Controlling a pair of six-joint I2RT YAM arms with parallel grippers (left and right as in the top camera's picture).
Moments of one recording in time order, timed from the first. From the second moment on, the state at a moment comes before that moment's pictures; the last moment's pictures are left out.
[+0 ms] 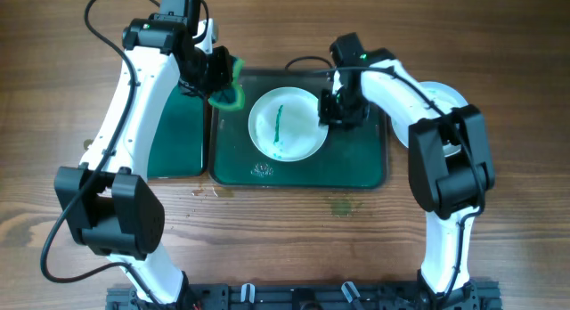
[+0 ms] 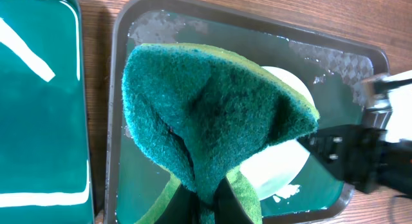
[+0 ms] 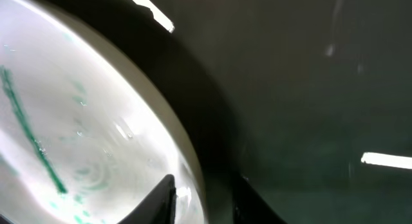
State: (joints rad) left arm -0.16 1.89 1.74 -1.11 0.25 -0.31; right arm 0.35 2.17 1.57 -0.89 -0.30 0.46
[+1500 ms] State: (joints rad) left arm -0.41 2.08 1.33 -0.33 0.24 -0.30; right arm 0.38 2.14 1.49 -0.76 -0.32 0.50
